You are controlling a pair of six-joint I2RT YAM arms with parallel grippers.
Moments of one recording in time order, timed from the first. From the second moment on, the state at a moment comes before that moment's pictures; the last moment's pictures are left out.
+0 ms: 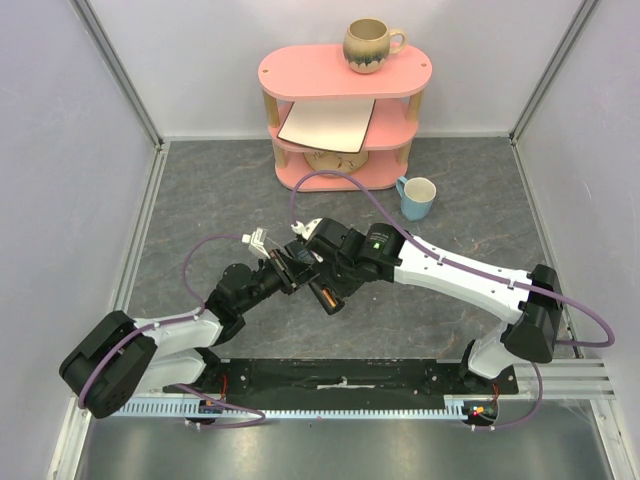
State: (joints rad) left arm -0.68 1.15 0.18 0.91 0.21 -1.19; right arm 1.10 1.57 1.46 -1.01 0.09 0.32
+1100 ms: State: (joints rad) left arm -0.68 1.10 0.17 0.95 0.19 -1.19; right arm 1.10 1.57 1.43 -1.00 0.08 0.32
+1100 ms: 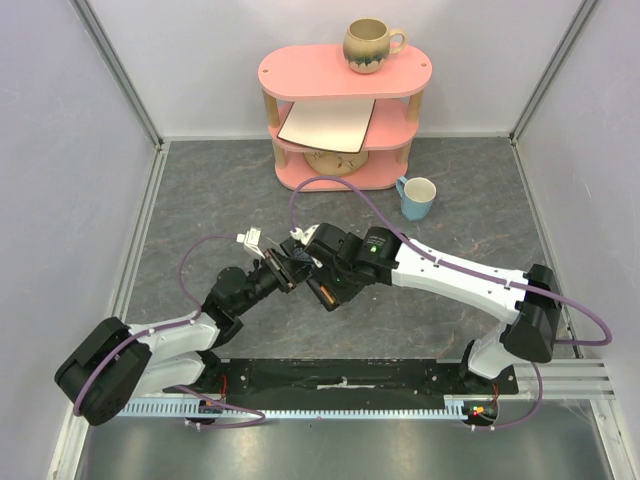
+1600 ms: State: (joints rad) left arm -0.68 1.13 0.14 1.07 0.23 -1.22; right arm 1.11 1.60 1.51 -1.06 0.08 0.29
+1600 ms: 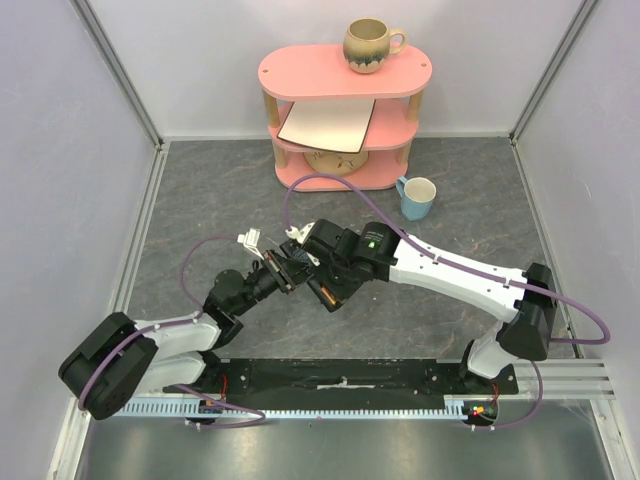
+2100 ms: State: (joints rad) left arm -0.68 1.19 0.13 1.14 0.26 -1.27; right arm 1.11 1.60 1.51 -1.08 0.09 0.27
